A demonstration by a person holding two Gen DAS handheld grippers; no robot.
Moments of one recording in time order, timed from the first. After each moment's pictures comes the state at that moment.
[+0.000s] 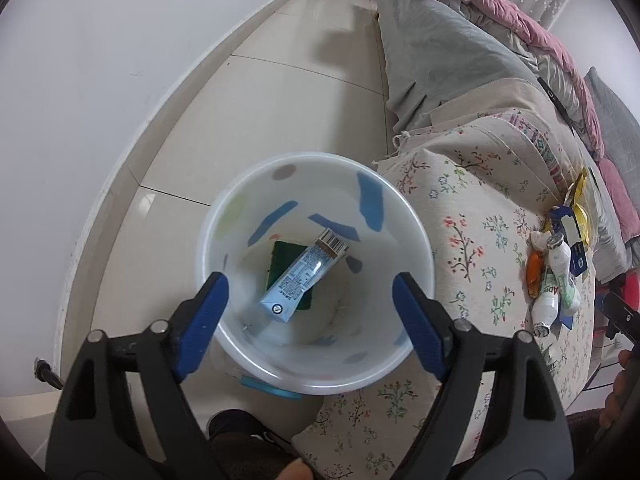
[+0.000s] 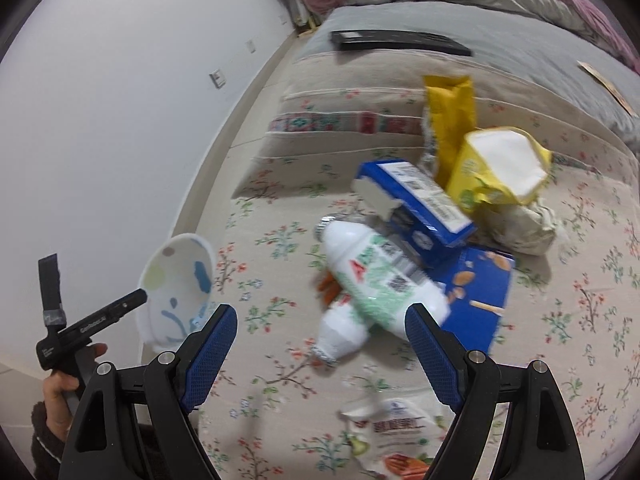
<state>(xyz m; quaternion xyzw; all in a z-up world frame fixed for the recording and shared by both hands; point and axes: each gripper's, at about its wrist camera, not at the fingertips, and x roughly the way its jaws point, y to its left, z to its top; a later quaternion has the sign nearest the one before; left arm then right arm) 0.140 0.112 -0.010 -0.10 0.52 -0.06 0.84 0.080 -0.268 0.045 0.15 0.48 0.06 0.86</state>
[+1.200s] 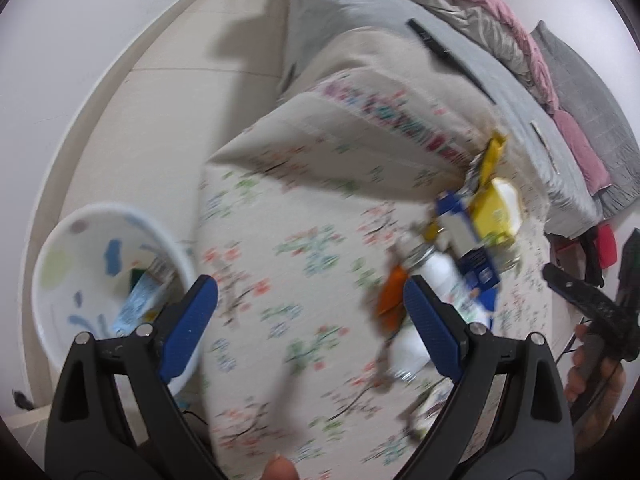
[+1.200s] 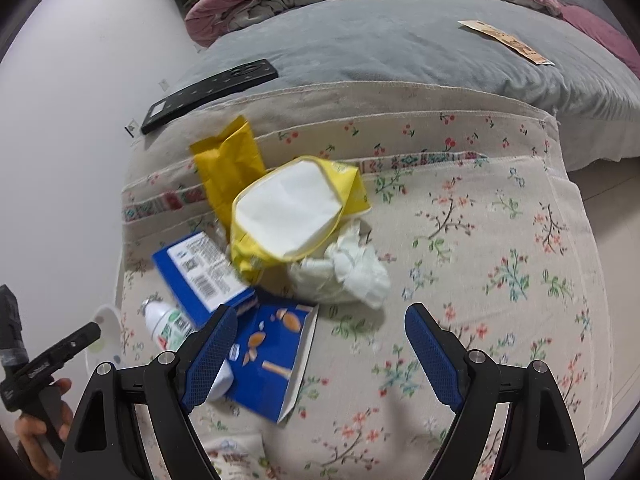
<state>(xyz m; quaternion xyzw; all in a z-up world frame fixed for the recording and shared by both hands) 0.176 -0.062 0.036 -0.07 0.54 -0.17 0.82 0.092 -0.429 0.040 0.21 0.48 -0.05 0.85</state>
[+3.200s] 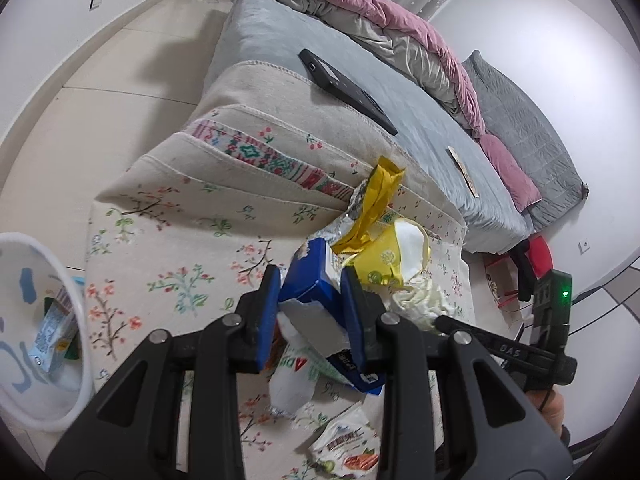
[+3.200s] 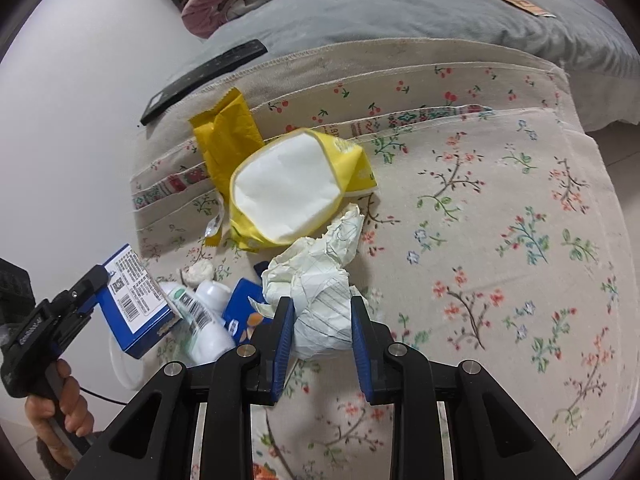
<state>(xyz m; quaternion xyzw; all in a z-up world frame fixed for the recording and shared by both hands) 0.168 -0.099 0.054 -0.15 0.48 -0.27 0.82 0.072 -0.428 0.025 0.26 0.50 -0.01 0.83</state>
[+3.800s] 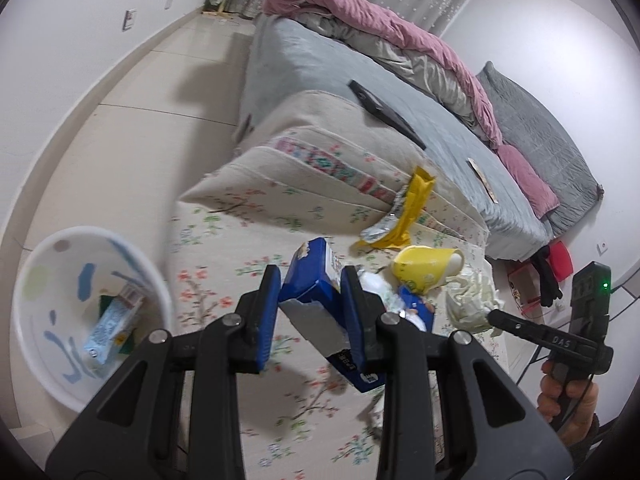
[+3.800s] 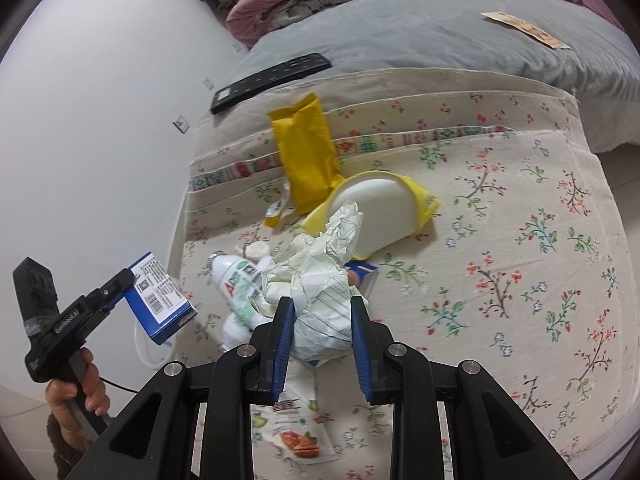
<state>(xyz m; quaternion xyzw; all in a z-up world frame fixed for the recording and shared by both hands) 0.140 -0.035 0.058 -0.14 0.45 -0.23 0.85 0.036 -0.393 0.066 0.24 0.47 0.04 0.85</state>
